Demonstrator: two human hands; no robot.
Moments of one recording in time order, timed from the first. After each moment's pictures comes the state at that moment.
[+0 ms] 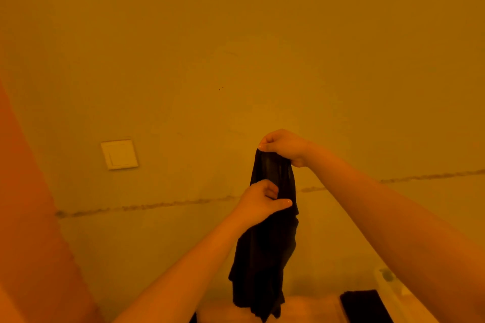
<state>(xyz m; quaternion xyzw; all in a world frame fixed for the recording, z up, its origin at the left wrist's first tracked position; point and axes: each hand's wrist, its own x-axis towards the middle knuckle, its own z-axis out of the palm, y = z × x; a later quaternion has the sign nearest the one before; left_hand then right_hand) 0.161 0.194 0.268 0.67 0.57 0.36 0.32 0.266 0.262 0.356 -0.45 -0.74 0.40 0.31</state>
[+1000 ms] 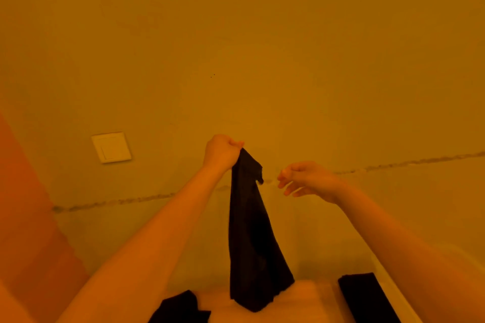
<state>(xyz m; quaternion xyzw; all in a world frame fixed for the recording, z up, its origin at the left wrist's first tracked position) 0.124 0.232 0.325 0.57 0.68 0.42 0.18 0.329 0.237 0.274 -0.45 -0.69 0.49 0.30</state>
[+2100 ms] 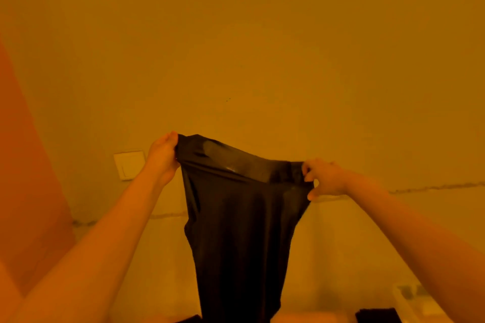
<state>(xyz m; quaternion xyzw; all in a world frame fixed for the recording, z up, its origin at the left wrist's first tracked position) 0.004 0.217 0.364 0.40 0.43 0.72 0.37 0.337 0.277 0.319 -0.51 -0.86 0.02 0.02</state>
